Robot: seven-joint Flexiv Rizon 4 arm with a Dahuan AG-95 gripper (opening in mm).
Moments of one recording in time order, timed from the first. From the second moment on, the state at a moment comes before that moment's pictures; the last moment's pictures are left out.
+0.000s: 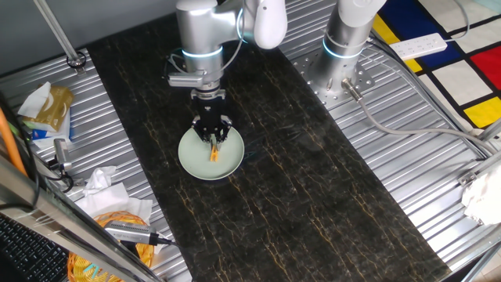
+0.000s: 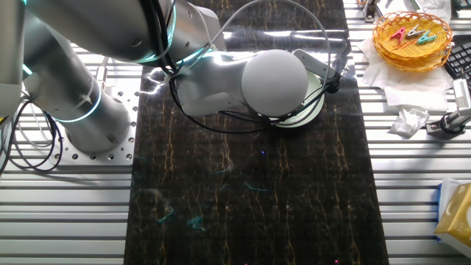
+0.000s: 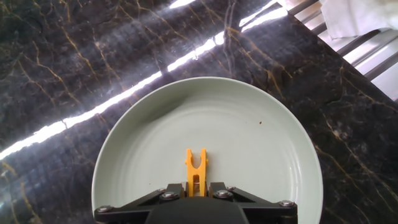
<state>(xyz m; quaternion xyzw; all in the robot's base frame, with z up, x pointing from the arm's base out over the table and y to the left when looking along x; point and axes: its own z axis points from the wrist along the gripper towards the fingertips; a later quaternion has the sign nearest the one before) 0.481 0.070 0.011 -0.46 0.86 0.15 0.17</state>
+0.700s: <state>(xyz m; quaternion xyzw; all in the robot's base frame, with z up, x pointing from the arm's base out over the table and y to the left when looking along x) 0.481 0.070 0.017 -0.45 0.87 0.14 0.17</state>
